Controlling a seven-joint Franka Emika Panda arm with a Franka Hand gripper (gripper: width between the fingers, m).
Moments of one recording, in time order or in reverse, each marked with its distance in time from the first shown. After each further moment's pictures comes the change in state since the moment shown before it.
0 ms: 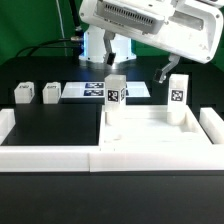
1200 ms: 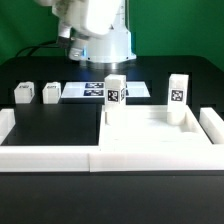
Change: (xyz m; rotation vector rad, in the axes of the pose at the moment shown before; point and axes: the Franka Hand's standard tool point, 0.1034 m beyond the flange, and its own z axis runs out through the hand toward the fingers) arm 0.079 -0.139 0.022 0.030 0.078 1.209
